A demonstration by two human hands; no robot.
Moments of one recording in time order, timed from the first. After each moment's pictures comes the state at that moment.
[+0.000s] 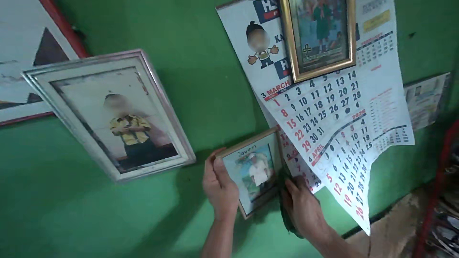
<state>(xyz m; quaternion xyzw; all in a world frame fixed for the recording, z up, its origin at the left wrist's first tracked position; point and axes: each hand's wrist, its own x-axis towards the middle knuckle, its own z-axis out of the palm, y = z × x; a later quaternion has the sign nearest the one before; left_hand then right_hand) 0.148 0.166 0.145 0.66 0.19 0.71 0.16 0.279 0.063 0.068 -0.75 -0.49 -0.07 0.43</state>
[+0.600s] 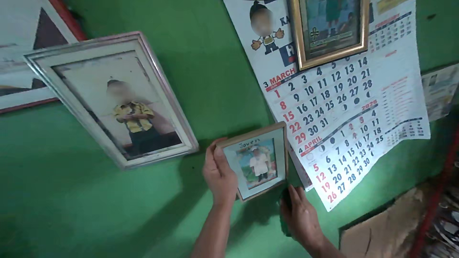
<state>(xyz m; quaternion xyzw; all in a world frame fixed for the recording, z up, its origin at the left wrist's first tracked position) 0.136 0.176 0.146 0.69 0.14 0.69 0.14 0.257 0.070 0.016 -0.74 -0.47 -0.06 0.48</state>
